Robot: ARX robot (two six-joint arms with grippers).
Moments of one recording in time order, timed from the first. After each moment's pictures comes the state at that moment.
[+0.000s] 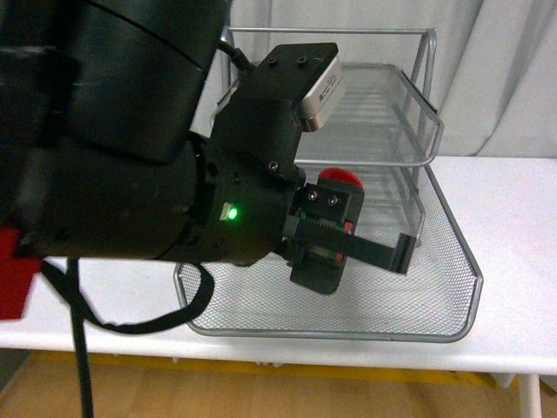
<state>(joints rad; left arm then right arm) -0.56 1.71 0.87 0.24 0.11 -0.05 0.00 0.00 0.01 0.00 0.00 0.01</state>
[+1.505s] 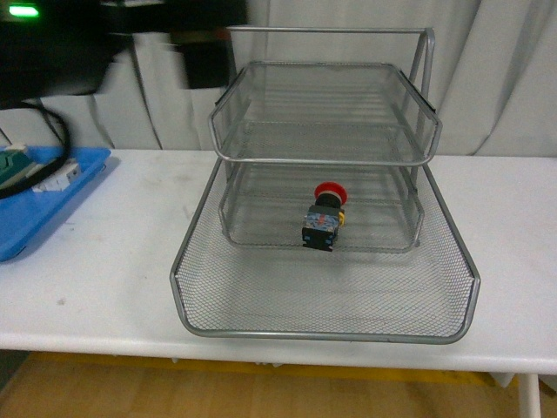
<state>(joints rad) -0.40 1.40 0.66 0.66 -0.24 -0.09 0.00 0.00 0.01 0.00 0.00 0.01</state>
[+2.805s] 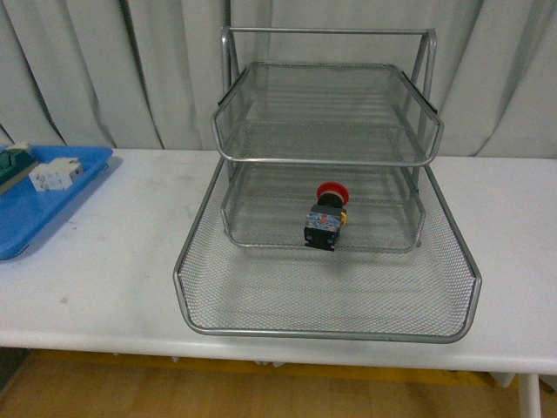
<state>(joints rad) 0.00 0.43 0.01 0.42 0.00 -0.01 0.00 0.00 0.01 0.00 0.00 0.01</state>
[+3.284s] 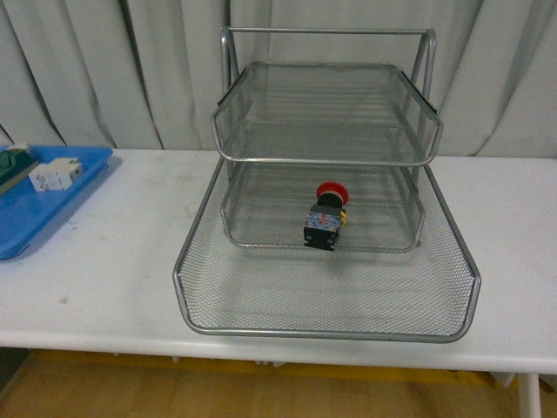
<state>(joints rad) 0.00 0.23 0.01 0.23 0.00 -0.01 0.00 0.00 0.01 0.00 0.00 0.01</state>
